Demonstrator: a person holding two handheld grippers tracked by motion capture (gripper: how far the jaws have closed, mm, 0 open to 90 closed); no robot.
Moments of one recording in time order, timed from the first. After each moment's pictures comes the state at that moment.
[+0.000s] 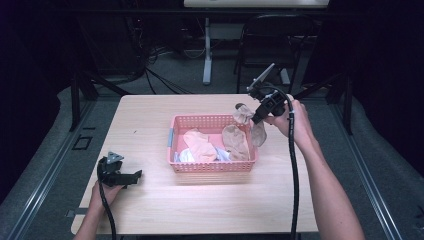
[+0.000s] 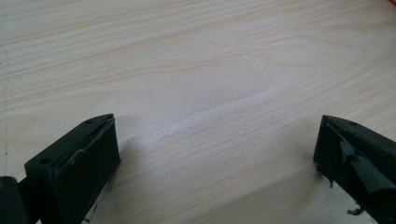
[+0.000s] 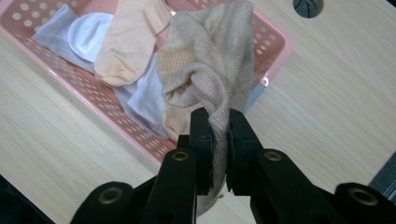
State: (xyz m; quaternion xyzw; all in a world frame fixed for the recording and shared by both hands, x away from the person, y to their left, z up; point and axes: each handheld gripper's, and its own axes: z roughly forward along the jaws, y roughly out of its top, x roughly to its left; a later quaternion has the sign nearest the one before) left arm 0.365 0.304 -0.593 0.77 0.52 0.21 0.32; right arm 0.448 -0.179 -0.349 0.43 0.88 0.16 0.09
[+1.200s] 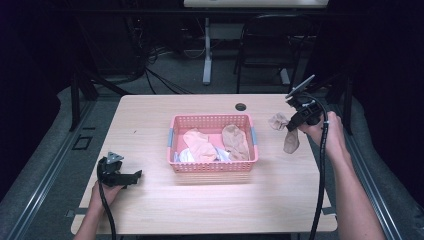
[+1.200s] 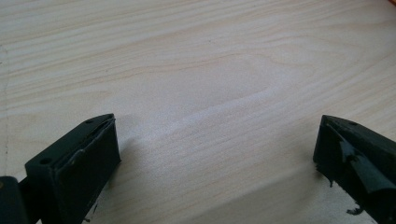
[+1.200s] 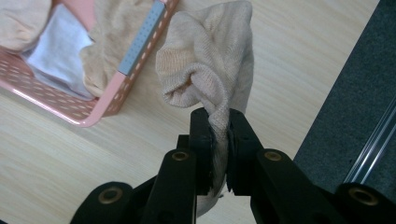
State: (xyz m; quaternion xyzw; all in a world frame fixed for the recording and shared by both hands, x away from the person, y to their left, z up) left arm 0.365 0.304 -0.593 0.77 0.51 0.21 0.32; right arm 0.444 -0.277 -0.380 0.52 0.84 0.12 0.09
